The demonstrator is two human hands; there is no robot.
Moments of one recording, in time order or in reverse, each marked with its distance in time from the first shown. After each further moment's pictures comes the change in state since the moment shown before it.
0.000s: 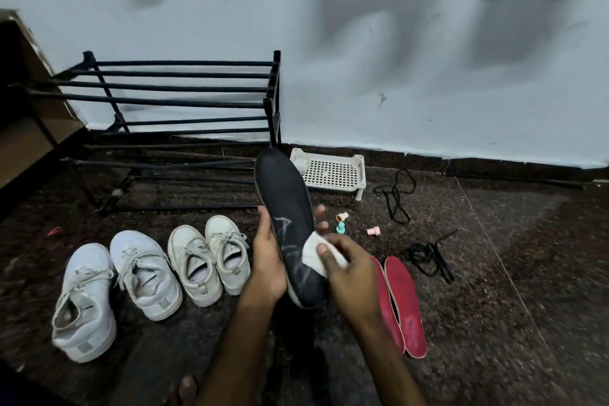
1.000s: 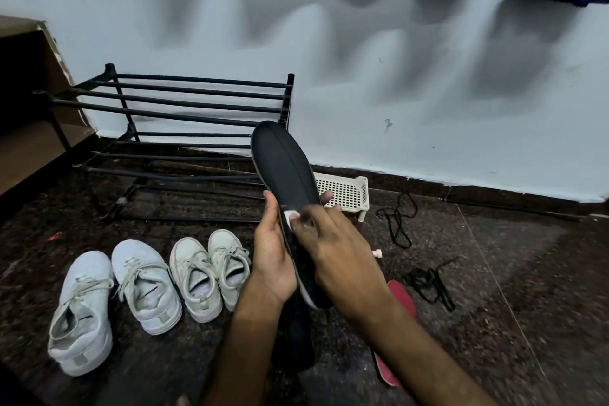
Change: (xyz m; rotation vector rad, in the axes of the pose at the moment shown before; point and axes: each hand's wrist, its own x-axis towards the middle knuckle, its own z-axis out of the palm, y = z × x) left_hand -0.026 0.038 0.055 -0.003 -0.123 0.111; right_hand 0.018 -0.105 0.004 -1.044 -0.255 -0.804
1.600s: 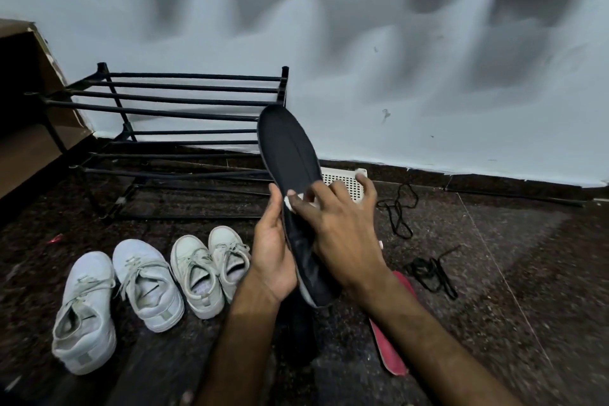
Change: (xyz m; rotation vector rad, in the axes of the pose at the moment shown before) left_hand -0.008 0.003 0.012 0.024 0.031 -0.031; right_hand 0.016 0.013 -0.005 -0.134 0.106 0.081
